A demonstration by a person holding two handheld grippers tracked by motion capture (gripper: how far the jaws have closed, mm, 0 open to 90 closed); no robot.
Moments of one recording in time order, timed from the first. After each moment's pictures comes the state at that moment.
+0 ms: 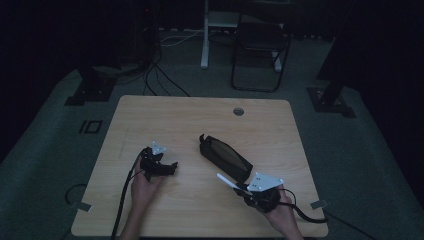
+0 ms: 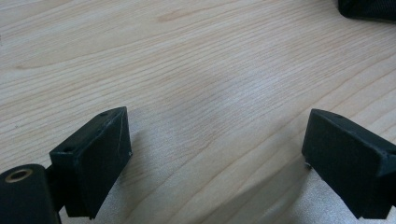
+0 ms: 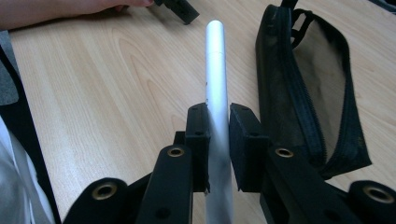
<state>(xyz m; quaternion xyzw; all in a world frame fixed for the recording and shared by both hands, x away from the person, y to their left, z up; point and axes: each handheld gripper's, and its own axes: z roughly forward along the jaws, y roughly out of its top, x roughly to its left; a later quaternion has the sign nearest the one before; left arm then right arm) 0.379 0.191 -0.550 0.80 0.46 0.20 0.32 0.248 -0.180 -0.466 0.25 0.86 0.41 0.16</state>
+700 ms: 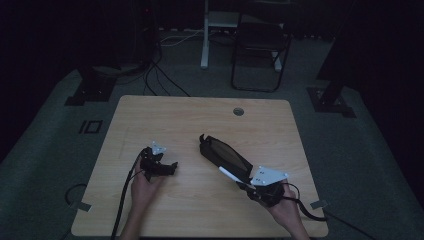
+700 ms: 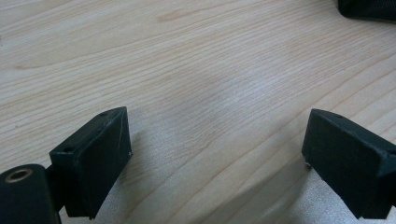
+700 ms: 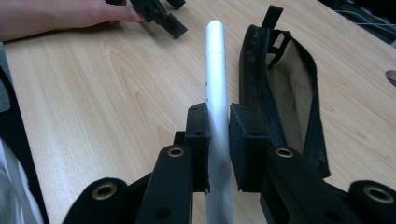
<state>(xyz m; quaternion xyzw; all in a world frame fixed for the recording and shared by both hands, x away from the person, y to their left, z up) 0.379 0.191 -0.550 0.80 0.46 0.20 0.32 0.255 -0.186 -0.445 0.24 0.86 0.41 0.18</state>
